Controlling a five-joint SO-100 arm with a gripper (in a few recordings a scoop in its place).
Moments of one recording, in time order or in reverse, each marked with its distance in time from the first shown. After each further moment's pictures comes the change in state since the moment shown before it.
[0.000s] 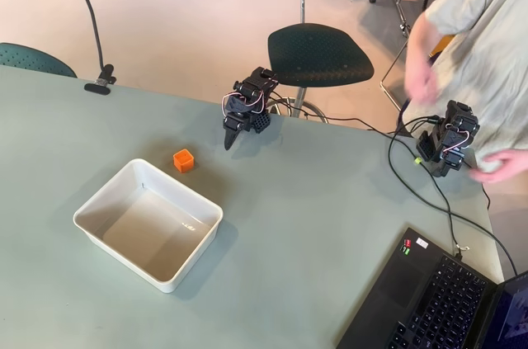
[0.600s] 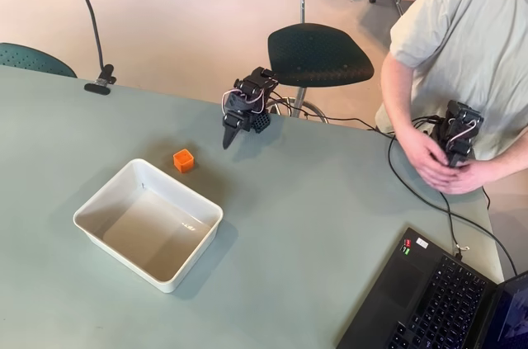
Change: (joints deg) arm 0.0 0.0 -8.4 -12.9 -0.4
